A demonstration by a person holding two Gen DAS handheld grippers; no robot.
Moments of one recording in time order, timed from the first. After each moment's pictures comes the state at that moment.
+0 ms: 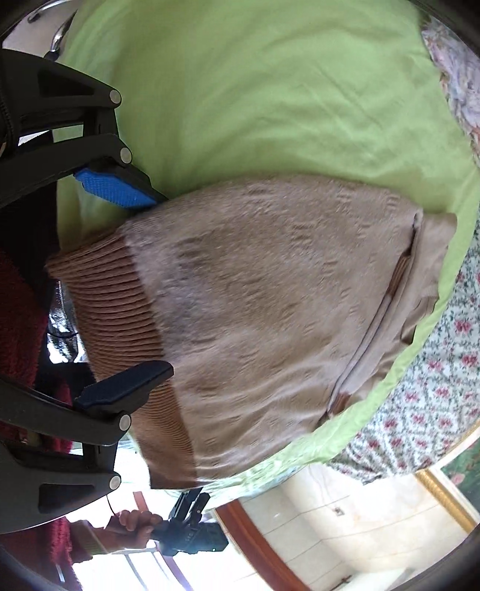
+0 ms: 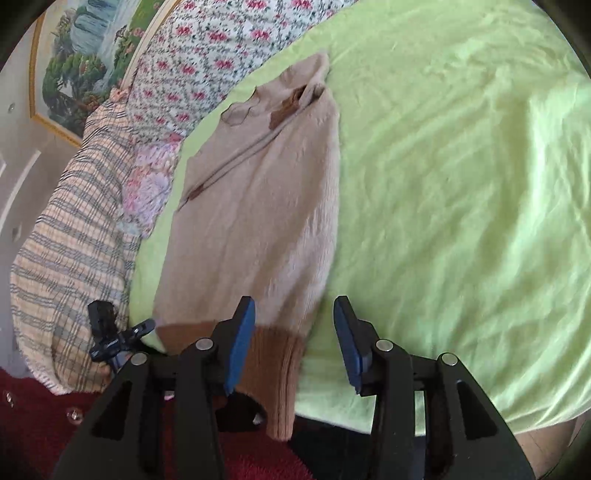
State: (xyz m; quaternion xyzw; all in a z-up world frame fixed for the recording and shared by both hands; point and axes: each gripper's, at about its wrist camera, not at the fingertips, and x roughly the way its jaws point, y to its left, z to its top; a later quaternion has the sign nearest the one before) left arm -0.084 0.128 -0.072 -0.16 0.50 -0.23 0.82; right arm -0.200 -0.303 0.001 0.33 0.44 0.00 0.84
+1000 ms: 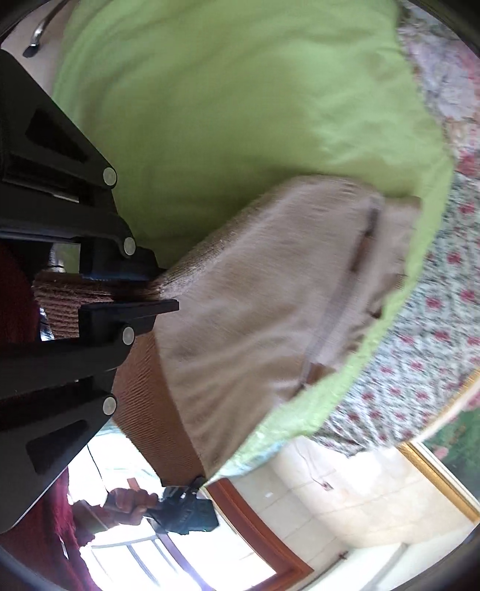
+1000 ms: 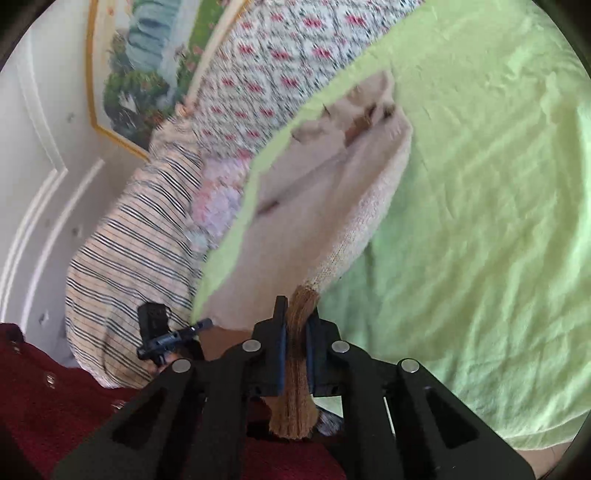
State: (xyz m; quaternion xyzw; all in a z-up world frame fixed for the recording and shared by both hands) left arm -0.089 0.141 -0.030 -0.18 0.44 -0.26 0.84; right arm -0.202 -0.295 0.028 0.37 0.33 0.10 0.86
